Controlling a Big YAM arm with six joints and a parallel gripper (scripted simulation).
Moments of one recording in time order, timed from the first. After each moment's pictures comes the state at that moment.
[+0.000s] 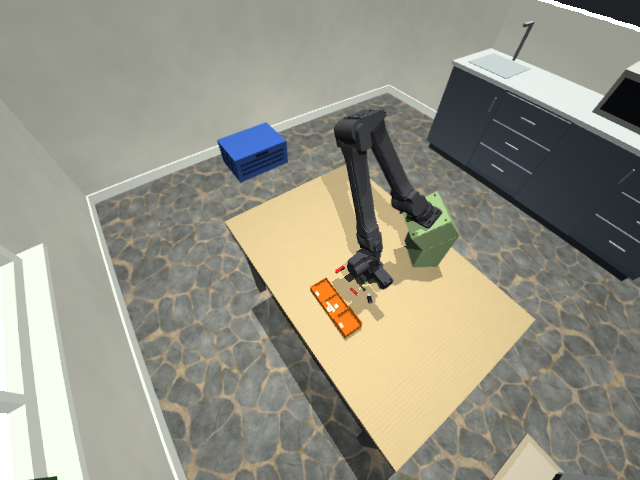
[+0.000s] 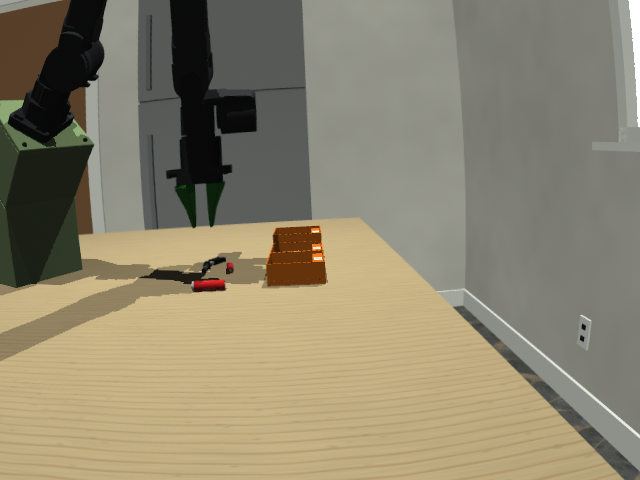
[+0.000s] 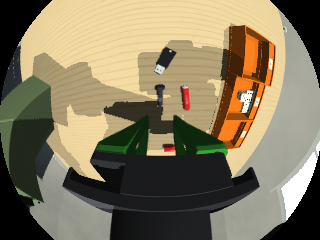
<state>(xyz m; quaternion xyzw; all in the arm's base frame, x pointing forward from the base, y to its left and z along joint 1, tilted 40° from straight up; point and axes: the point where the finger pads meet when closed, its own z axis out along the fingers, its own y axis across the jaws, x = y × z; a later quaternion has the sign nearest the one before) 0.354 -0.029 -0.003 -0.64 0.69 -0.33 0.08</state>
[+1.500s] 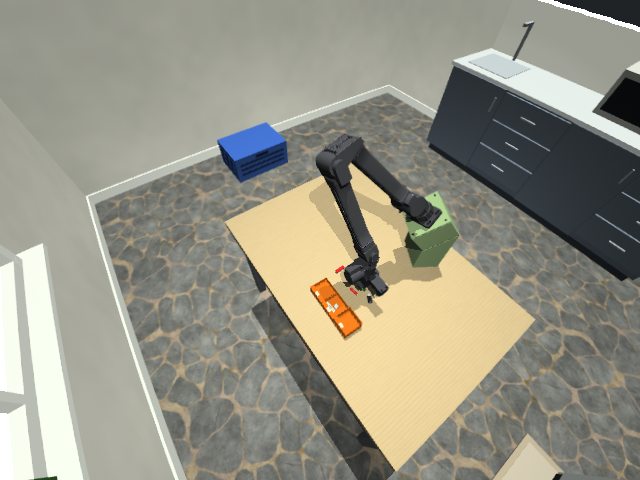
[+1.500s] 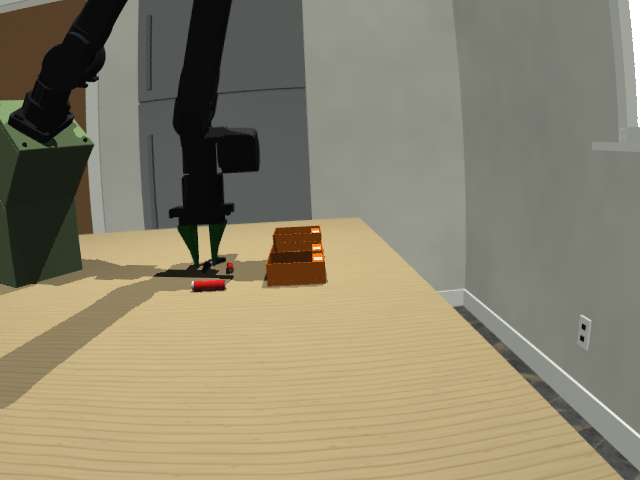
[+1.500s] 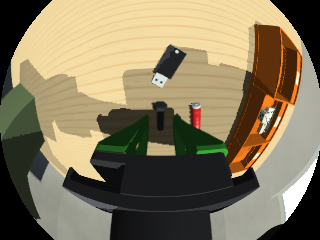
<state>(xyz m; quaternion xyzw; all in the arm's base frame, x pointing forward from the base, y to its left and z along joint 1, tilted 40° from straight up) 0.388 -0.053 -0.053 -0.65 0.69 -0.33 0.08</state>
